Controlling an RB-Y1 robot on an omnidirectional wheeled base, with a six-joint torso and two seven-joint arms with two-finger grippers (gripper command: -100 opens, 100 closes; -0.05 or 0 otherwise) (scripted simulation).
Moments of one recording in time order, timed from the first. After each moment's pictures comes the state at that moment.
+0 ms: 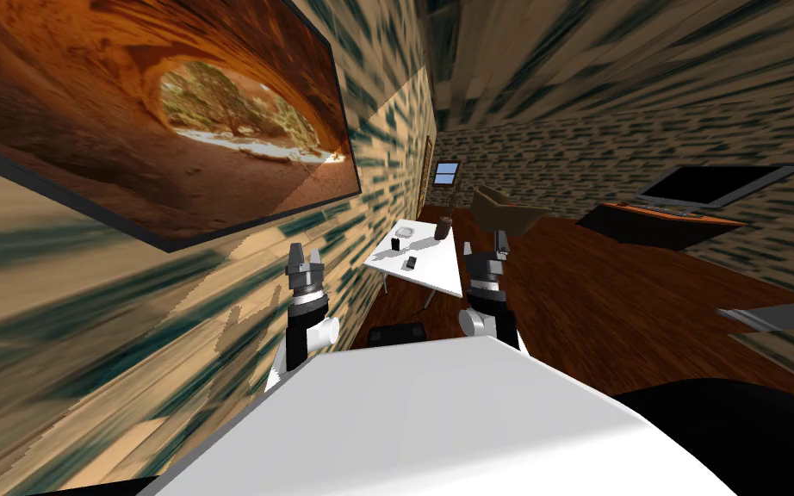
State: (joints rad) left arm 0.48 -0.05 0.02 -2.20 -0.05 -0.53 -0.05; right arm 0.55 0.01 -0.01 -2.32 -0.10 -0.42 -0.04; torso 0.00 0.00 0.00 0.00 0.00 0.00
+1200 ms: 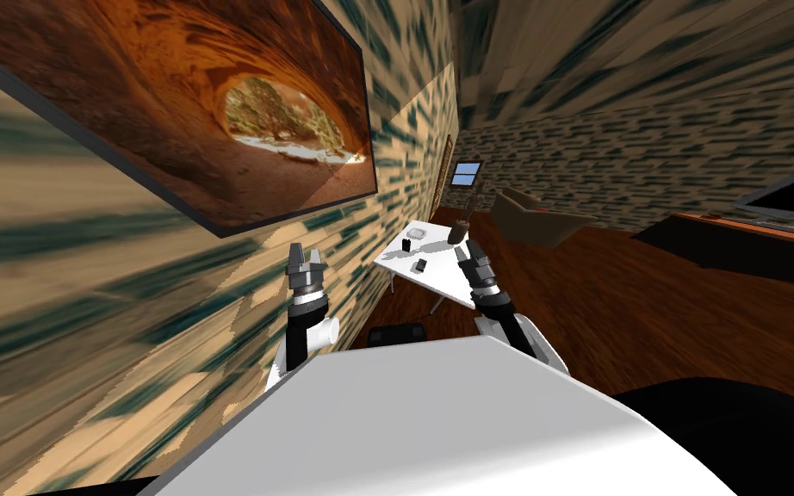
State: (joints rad) left arm 0.48 -0.05 0.02 -2.20 -0.05 -0.53 -0.05; right arm 0.58 -0.29 -0.04 -2.29 0.19 -0.48 -0.17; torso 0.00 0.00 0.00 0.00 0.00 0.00
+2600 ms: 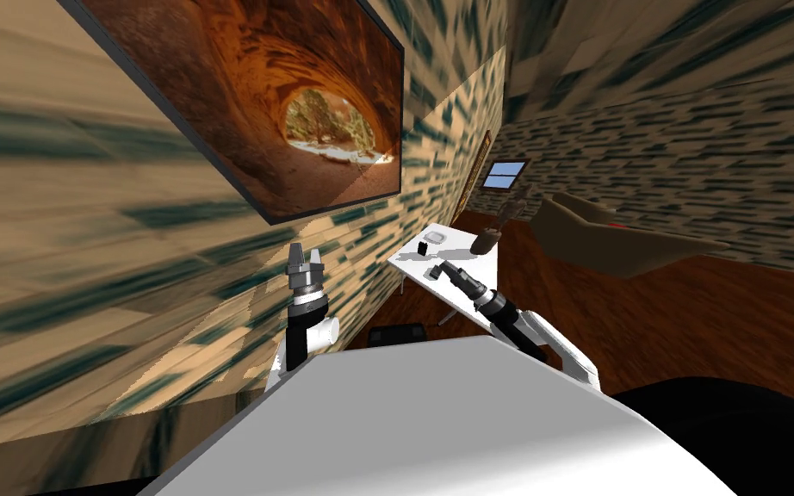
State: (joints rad) left arm 0.48 -0.05 0.02 -2.20 -0.05 -0.53 -0.05; right arm 0.62 -0.57 -0.05 -2.22 0.58 -0.57 -0.27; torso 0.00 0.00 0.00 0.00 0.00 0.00
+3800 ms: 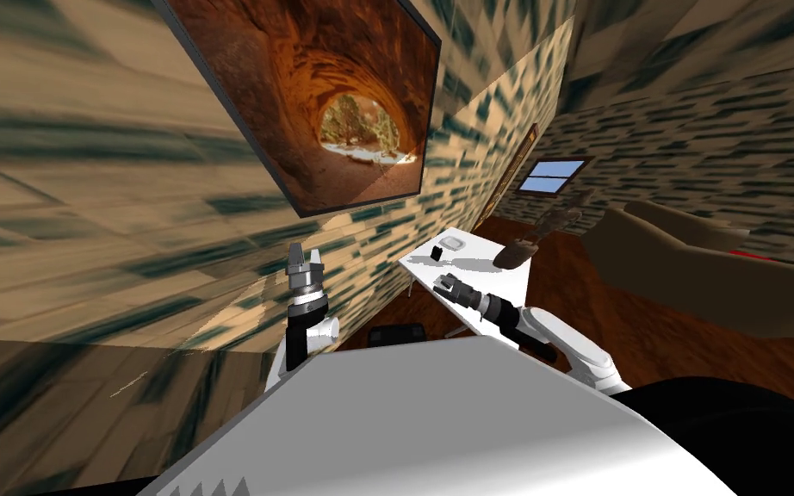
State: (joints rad) left arm 0.48 -0.05 0.03 -2.20 -0.05 -0.53 -0.05; right arm 0.63 -0.79 -0.04 -2.14 0.90 -0.64 -0.29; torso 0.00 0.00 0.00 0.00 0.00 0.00
